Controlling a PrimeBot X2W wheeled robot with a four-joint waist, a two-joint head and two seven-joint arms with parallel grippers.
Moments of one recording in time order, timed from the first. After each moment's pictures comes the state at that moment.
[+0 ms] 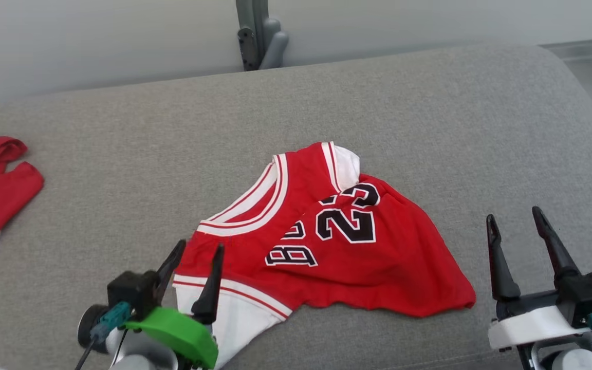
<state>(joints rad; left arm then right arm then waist) -0.32 0.46 -0.83 0.12 -0.87 0.27 -0.25 0.03 -0.05 -0.09 -0.05 -0.04 0.13 -0.26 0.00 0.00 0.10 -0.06</state>
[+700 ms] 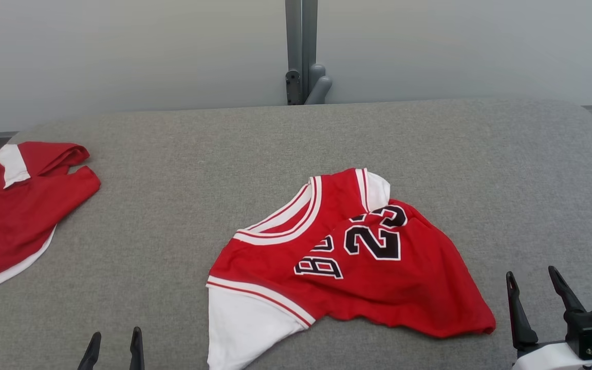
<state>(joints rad) 0.23 0.25 -0.16 0.13 -0.45 0.05 -0.26 0.13 -0.08 -0.13 0.11 -0.07 0.13 -0.26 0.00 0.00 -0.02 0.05</state>
